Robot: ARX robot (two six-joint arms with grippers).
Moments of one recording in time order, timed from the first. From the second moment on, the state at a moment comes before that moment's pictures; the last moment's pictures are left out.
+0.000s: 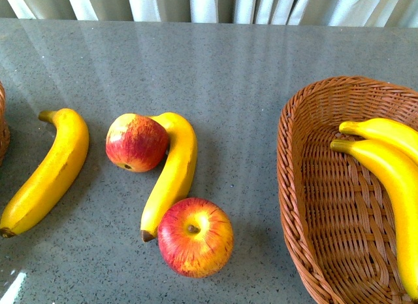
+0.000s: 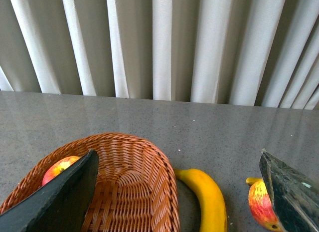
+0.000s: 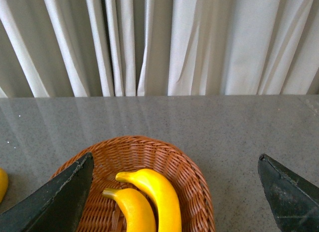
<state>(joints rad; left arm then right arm) 0.00 0.02 0.01 0.00 0.00 -0.01 0.00 0.00 0.02 0.00 0.00 0.00</state>
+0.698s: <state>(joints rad) 0.00 0.02 0.01 0.00 0.00 -0.01 0.00 0.00 0.02 0.00 0.00 0.00</state>
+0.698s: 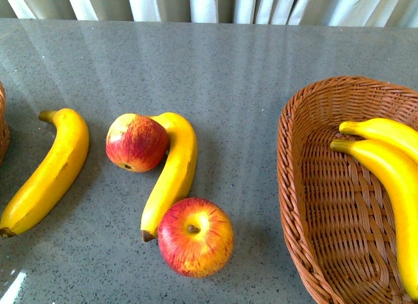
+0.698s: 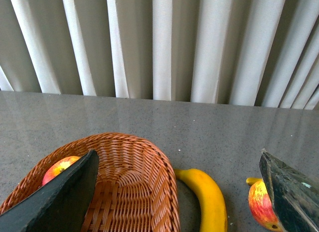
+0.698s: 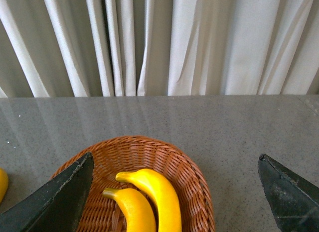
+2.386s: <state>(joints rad) -0.58 1.48 0.35 0.49 -0.06 -0.25 0.00 0.00 0.02 0.00 0.00 0.00</state>
